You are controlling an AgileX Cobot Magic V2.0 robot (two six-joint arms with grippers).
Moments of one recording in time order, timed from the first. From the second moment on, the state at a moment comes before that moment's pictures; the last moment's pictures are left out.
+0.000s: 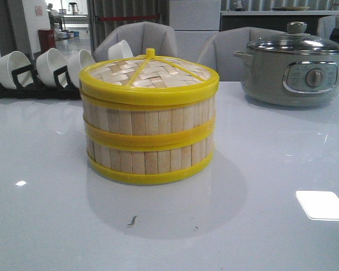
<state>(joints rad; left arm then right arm) -0.11 0.52 -0.52 -0.01 0.53 -0.02 -0.09 0.36 -0.47 -0.17 0.28 0.07</state>
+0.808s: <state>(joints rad) -0.11 0.52 -0.52 -0.01 0.53 -0.02 -0.09 0.16 -0.20 -0.15 0.21 0.07</state>
